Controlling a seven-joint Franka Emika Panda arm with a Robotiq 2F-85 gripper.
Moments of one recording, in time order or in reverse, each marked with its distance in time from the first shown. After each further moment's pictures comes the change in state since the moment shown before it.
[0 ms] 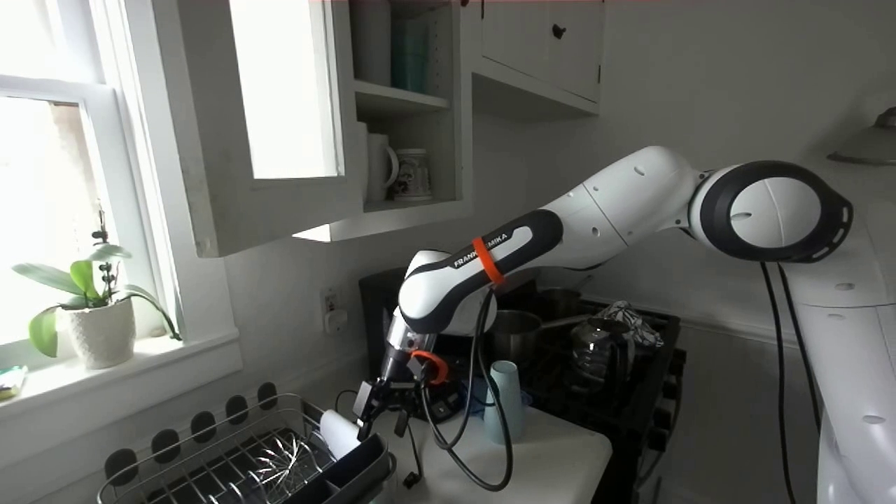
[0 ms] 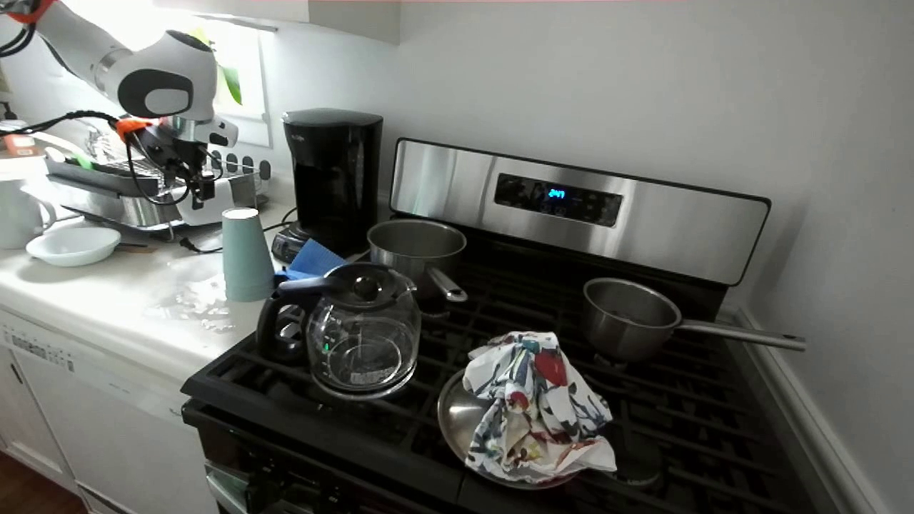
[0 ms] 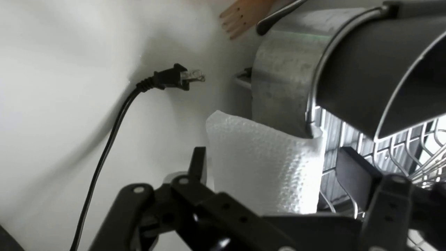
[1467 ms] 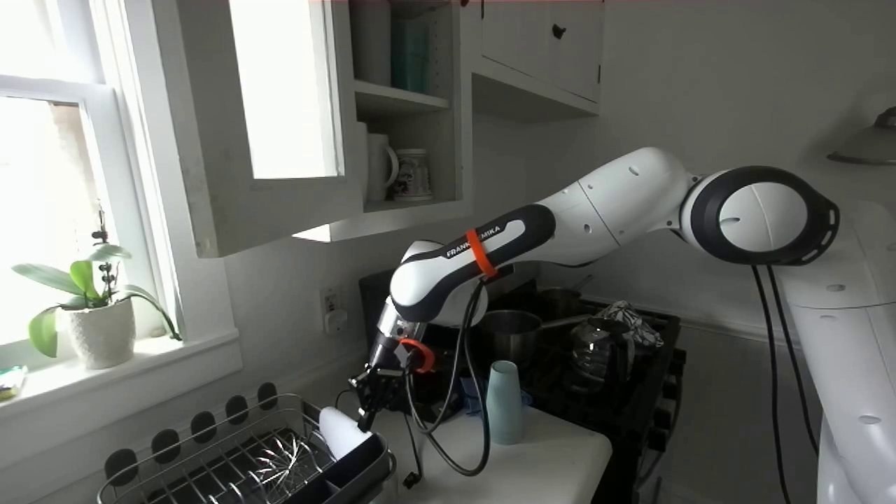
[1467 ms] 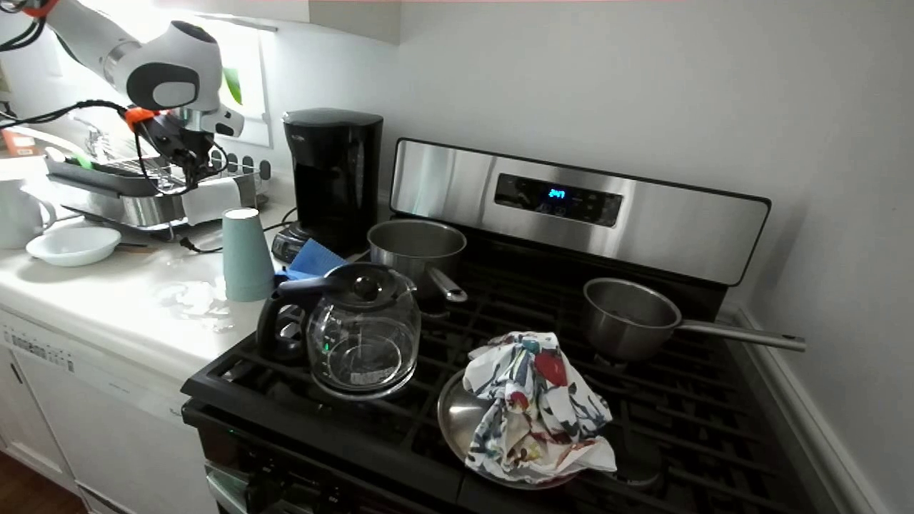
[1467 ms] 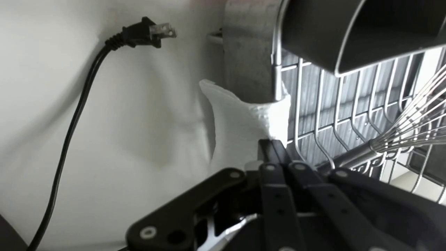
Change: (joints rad) arm -0.007 0.030 0.011 0.078 0.014 0.018 0.016
